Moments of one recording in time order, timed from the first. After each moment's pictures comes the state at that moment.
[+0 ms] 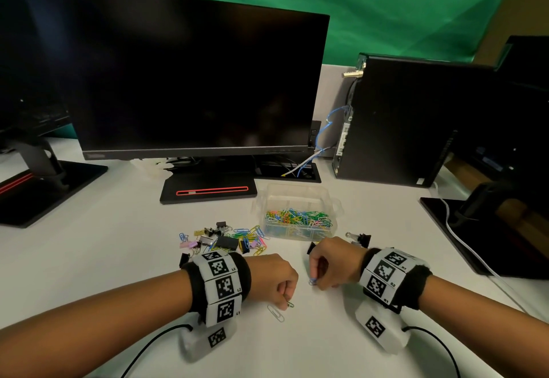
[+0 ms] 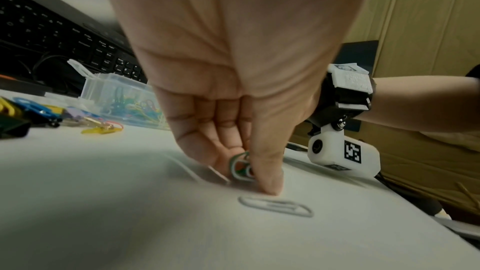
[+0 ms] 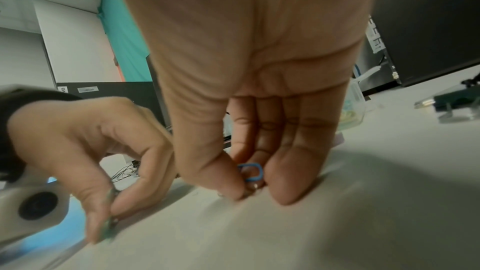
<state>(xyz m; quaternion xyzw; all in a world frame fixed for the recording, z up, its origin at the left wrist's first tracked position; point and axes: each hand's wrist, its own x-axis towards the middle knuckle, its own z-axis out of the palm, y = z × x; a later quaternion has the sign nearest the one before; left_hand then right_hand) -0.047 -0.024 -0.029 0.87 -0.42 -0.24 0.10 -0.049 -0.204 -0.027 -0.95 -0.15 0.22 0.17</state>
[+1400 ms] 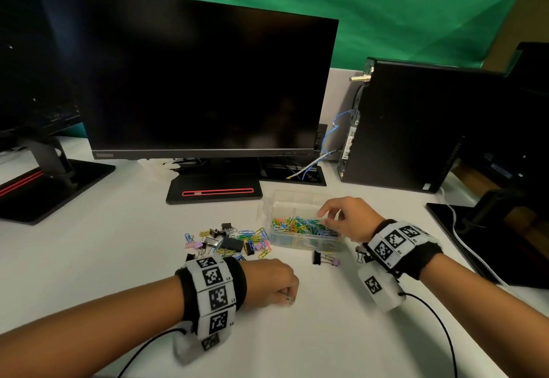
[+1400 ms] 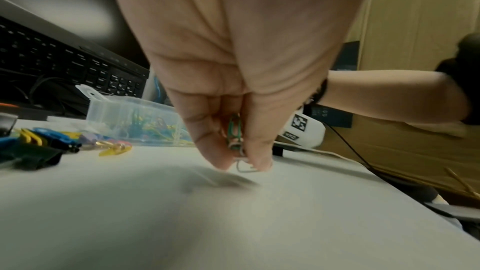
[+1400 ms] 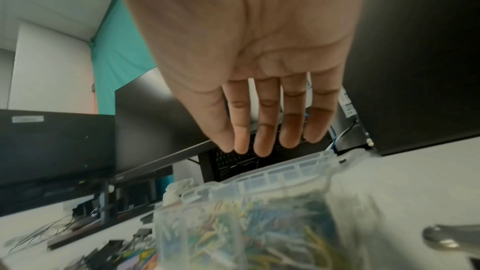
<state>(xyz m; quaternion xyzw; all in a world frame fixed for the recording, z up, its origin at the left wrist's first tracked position) -0.053 -0.012 -0.024 0.87 -0.45 -0.22 0.05 -0.001 -0.231 0.001 -0.97 -0.11 -0.01 0.20</state>
